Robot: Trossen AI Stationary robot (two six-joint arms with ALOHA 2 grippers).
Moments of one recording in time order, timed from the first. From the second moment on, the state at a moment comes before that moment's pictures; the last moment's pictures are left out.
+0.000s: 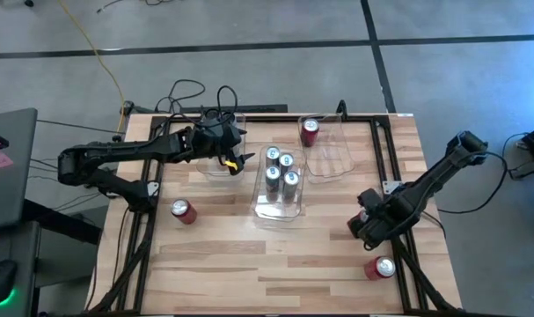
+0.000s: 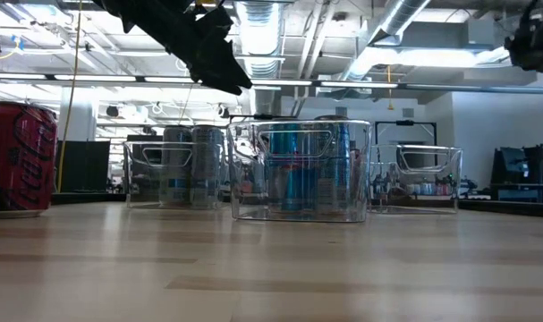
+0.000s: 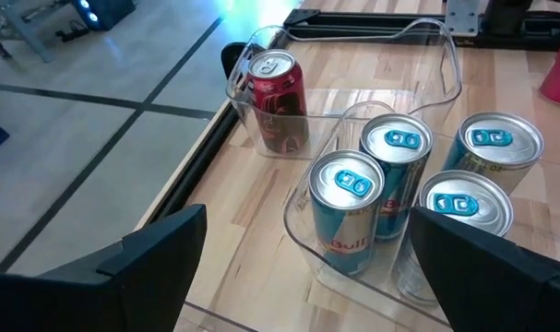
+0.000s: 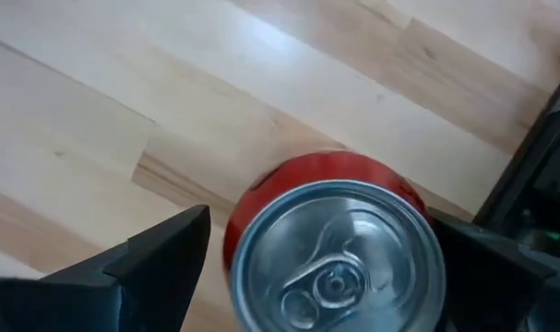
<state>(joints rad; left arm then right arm) 0.30 1.29 0.96 -0.12 -0.17 0.13 0.69 1.16 0.83 -1.23 0.22 1.78</state>
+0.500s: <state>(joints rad) 0.30 1.29 0.96 -0.11 -0.17 0.12 0.63 1.16 0.79 -1.15 0.21 1.69</state>
